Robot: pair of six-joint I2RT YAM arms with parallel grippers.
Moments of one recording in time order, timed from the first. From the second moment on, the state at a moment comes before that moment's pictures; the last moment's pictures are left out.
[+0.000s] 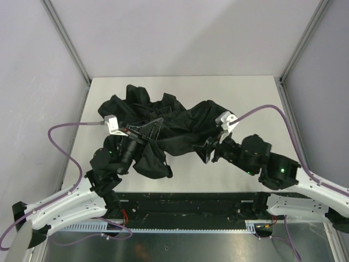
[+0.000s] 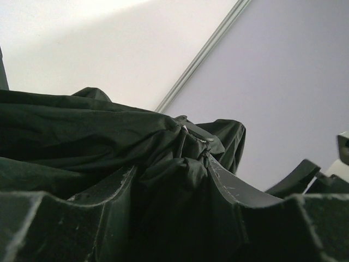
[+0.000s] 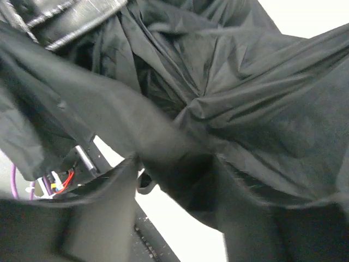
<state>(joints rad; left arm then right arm) -0.98 0.67 0.60 0.48 -0.44 -0.53 1.17 0.80 1.02 -0.30 0.28 0.22</state>
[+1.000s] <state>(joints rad) -0.91 0.66 0.52 0.56 -0.21 -0.57 1.10 1.02 1.07 -0.03 -0.53 0.46</state>
